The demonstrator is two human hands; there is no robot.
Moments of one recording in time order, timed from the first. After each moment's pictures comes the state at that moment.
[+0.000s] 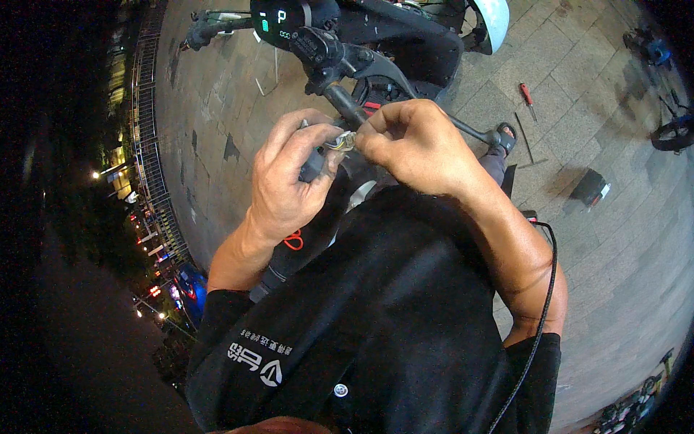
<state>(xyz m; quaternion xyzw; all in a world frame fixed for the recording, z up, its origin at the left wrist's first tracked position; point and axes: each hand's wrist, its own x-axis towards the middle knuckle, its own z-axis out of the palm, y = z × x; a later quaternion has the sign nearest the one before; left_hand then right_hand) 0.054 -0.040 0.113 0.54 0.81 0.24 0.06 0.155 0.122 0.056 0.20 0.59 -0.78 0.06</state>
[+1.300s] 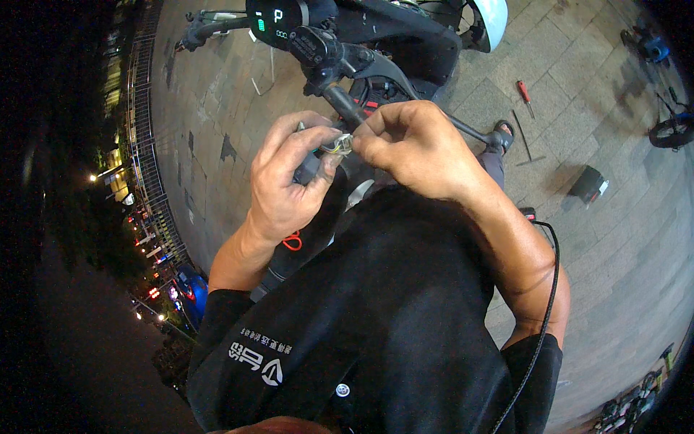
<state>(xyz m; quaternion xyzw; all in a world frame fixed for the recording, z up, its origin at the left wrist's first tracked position) 0.048 -0.045 0.109 0.54 0.79 0.29 0.07 0.155 0.121 0.060 0.18 0.59 -0.79 0.06</state>
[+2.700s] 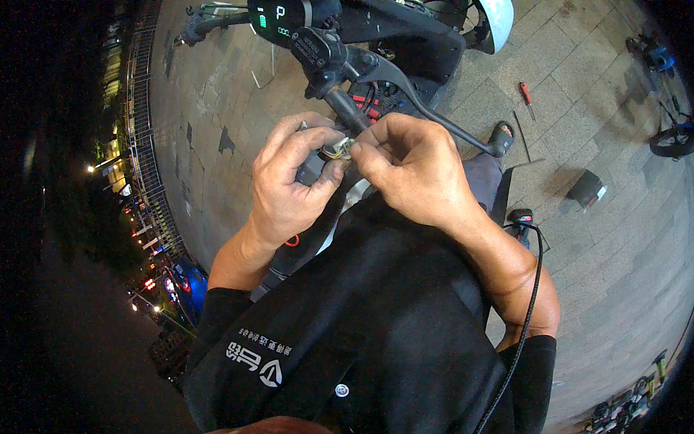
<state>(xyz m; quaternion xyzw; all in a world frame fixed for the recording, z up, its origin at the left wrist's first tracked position) 0.050 -0.040 0.108 0.51 0.80 0.29 0.09 0.160 0.101 0.052 0.22 0.57 -0.79 -0.04</state>
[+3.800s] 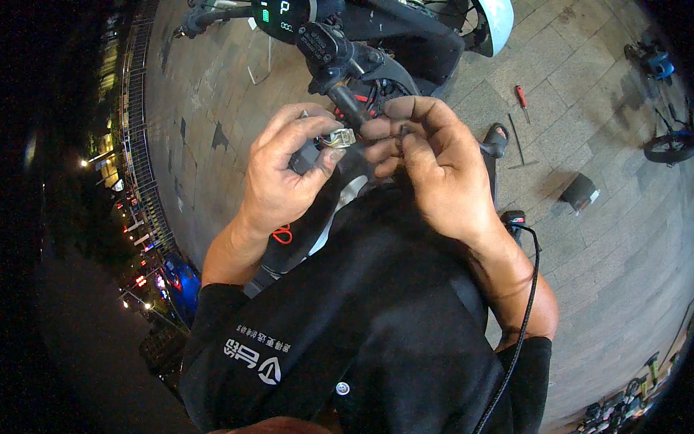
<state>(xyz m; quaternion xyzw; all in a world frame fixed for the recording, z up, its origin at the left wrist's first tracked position) 0.041 -0.042 0.112 0.47 0.81 0.32 0.14 0.173 0.107 0.064 0.21 0.38 -0.90 -0.09</state>
